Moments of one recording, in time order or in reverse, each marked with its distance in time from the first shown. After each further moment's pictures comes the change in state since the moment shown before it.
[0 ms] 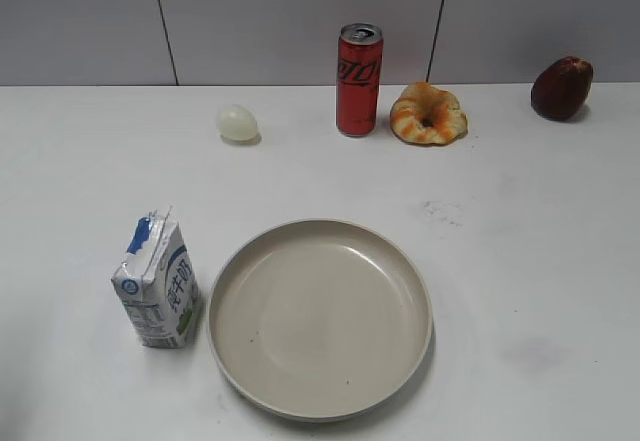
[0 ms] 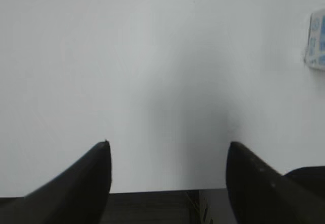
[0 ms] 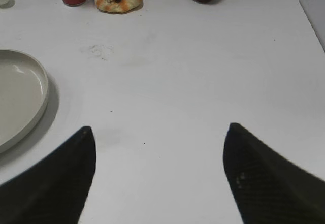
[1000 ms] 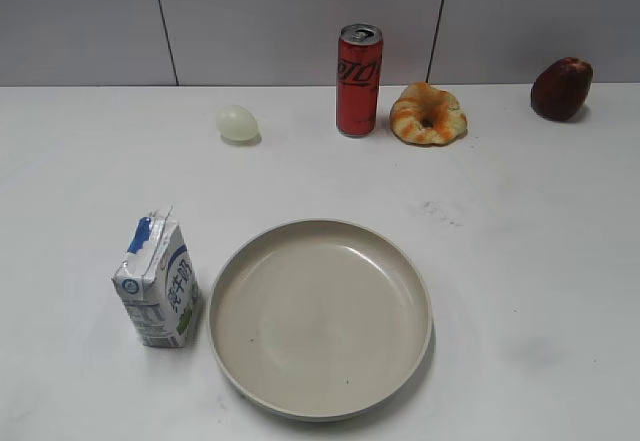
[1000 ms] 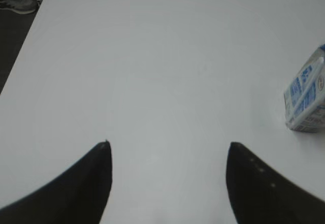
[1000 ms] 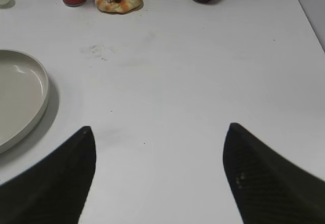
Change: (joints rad) left arm 0.000 -0.943 0.405 0.035 -0.149 -0.117; right arm 0.000 0.000 0.000 0.000 0.000 0.000
